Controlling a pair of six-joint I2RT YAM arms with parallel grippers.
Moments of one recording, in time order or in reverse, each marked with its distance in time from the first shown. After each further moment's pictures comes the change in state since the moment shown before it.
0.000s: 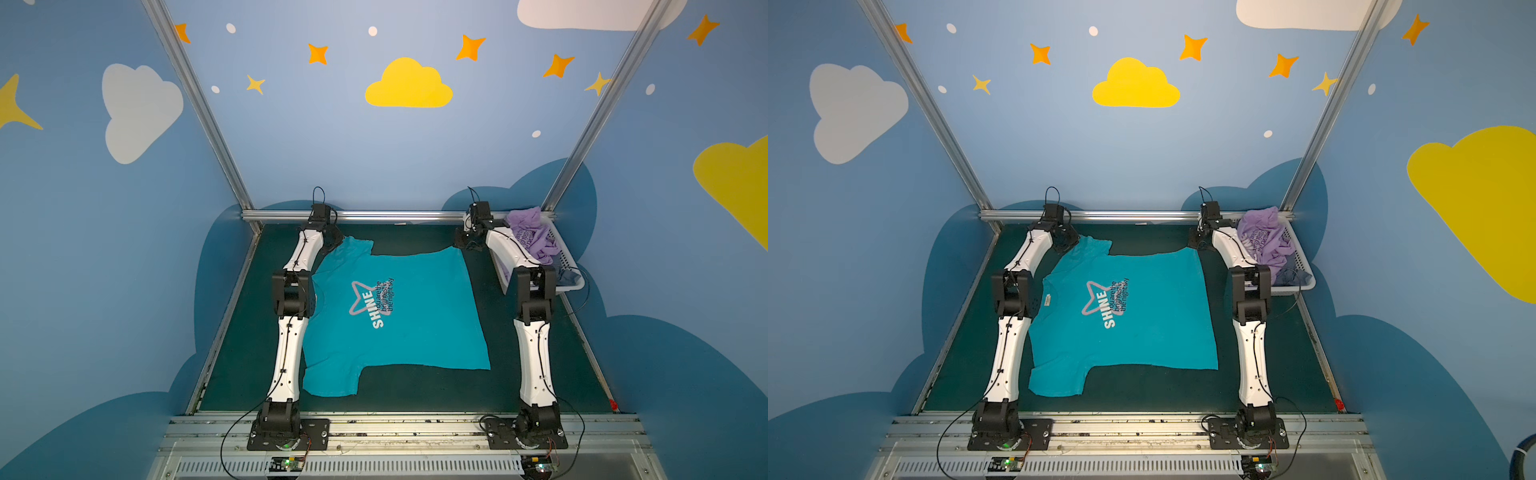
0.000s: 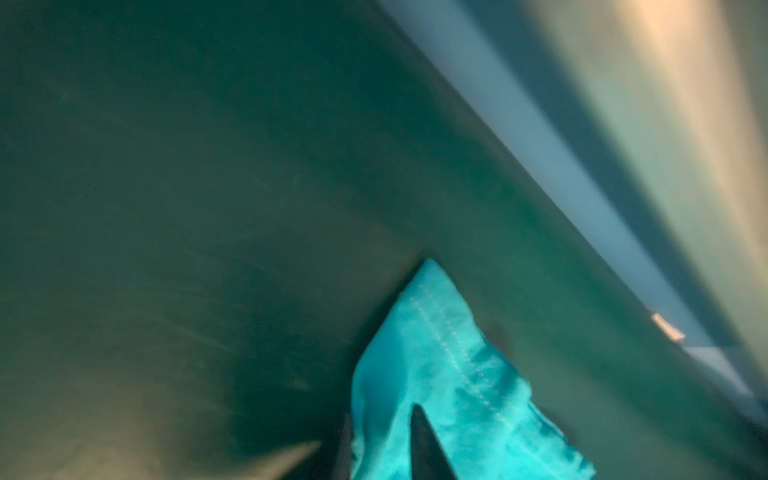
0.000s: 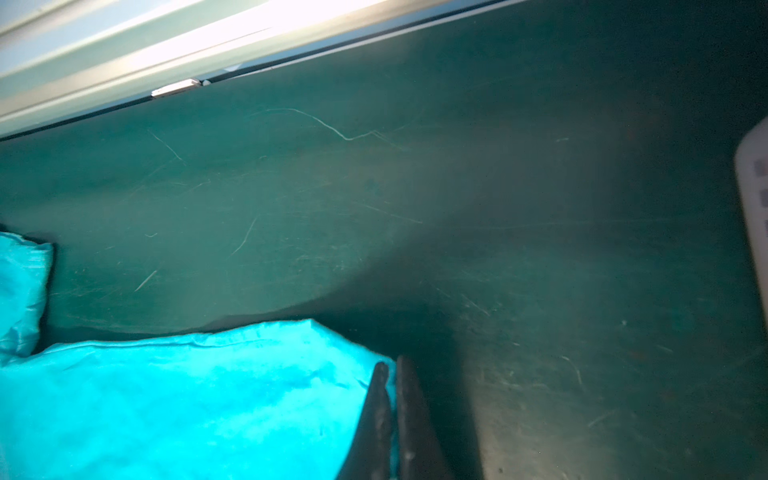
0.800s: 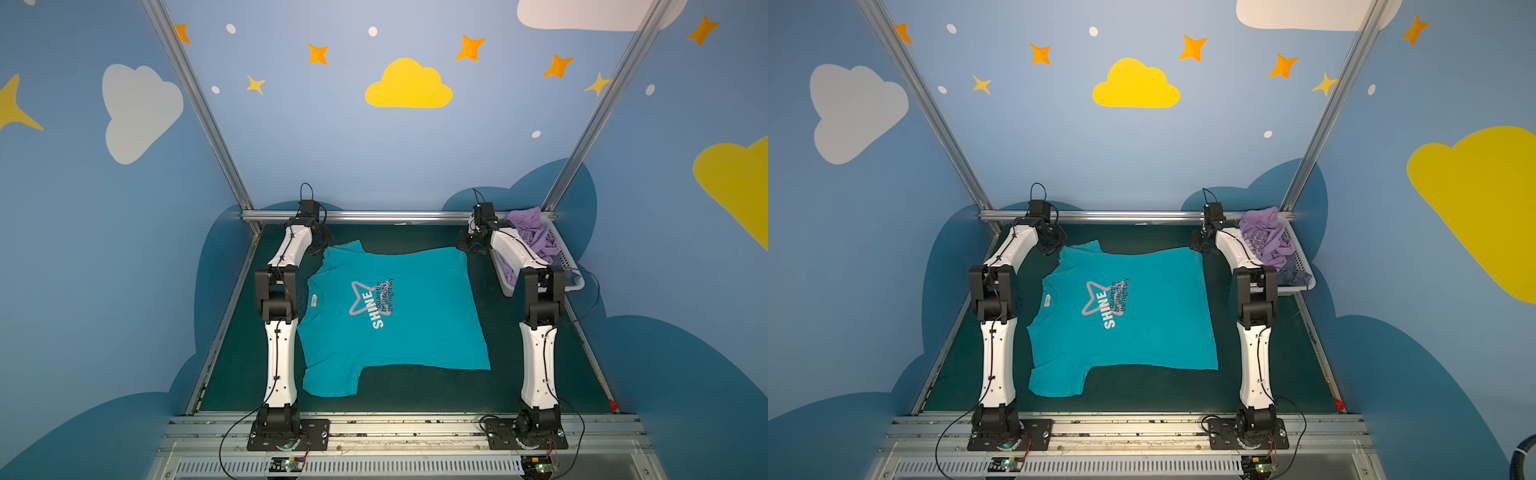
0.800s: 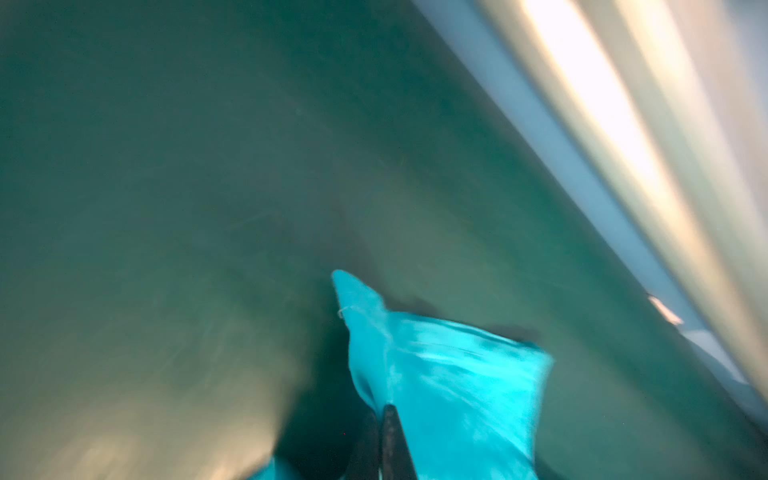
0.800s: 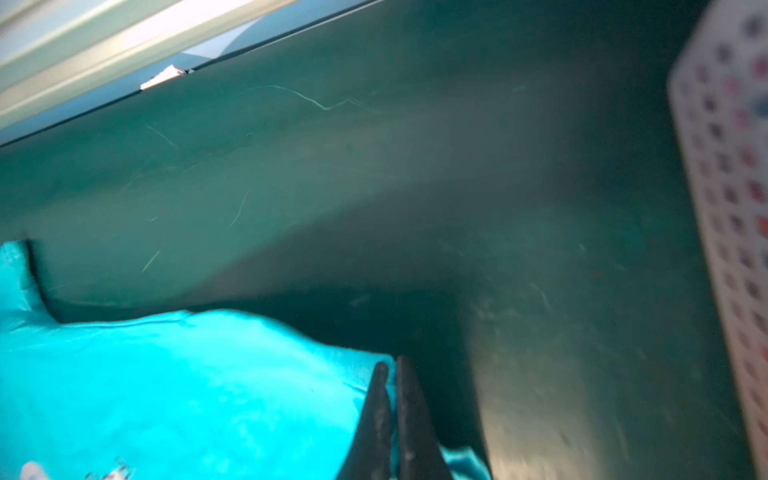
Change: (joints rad) left arm 0.039 -0.358 -0.408 0.020 -0.045 0.024; right arm -0.016 -0.134 -0.154 -0.016 0.022 0.069
